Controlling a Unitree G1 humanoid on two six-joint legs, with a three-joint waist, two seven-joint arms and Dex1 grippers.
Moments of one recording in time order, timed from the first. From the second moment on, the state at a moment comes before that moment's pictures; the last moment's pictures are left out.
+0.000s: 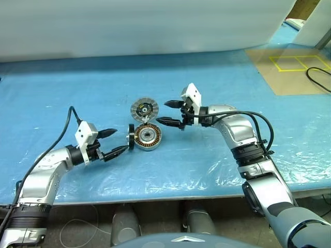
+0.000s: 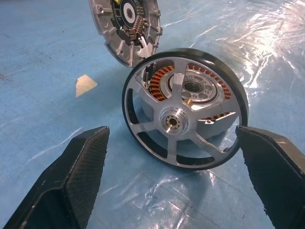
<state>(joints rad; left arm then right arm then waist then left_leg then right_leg) -0.12 0.62 0.12 0.01 -0.44 0.23 -1.03 -0.73 -0.32 0.18 0.25 0.24 0.47 1.00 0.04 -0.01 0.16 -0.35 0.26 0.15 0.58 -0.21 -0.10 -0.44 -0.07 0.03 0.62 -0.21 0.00</state>
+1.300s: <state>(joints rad) -0.34 0.60 0.05 0.35 -0.40 0.13 -1.30 -0.70 -0.34 0.18 0.25 0.23 0.45 0.98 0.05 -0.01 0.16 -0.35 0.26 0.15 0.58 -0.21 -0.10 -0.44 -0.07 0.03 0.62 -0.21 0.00</state>
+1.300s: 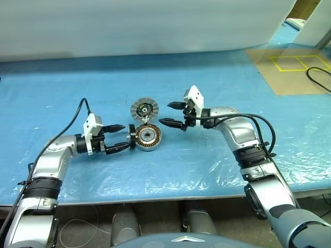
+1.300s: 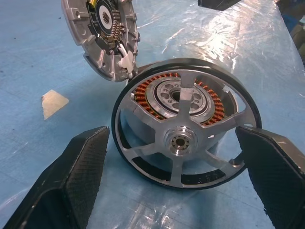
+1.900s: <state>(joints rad) -0.31 0.58 0.04 0.28 -0.40 0.18 -1.30 -0.69 -0.35 0.18 0.25 0.23 0.45 0.98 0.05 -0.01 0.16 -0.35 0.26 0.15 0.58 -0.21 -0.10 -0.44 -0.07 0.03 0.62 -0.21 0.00</state>
